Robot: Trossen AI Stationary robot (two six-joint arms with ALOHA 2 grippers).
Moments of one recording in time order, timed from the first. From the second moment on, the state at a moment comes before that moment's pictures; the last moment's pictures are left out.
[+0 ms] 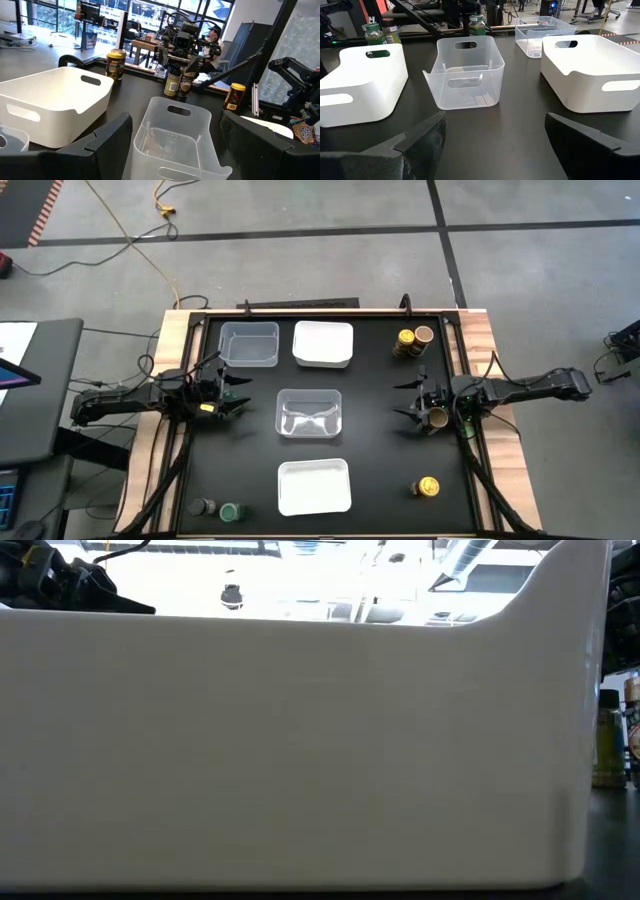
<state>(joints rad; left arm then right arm) 0.09 0.02 0.02 0.02 -0.01 -0.23 0.08 0.25 0.02 0.00 0.16 0.08</state>
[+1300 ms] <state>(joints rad) 0.09 0.89 0.99 -0.70 -0.38 -0.16 0.08 0.25 0.02 0.00 0.16 0.08</state>
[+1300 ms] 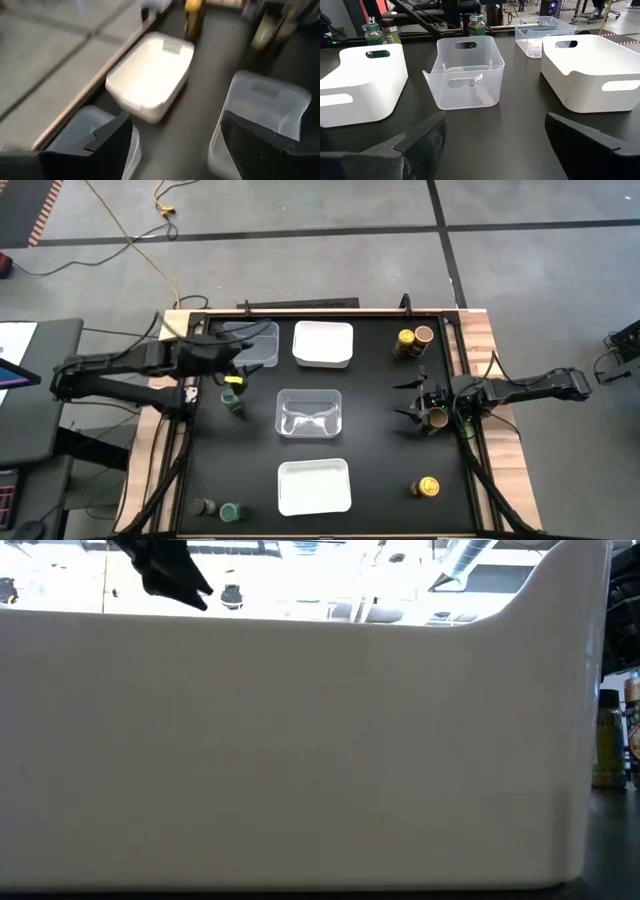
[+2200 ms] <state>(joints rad) 0.07 0.97 0.81 -1.08 -0.19 -0.54 0.08 0.25 0.02 0.00 0.16 0.08</state>
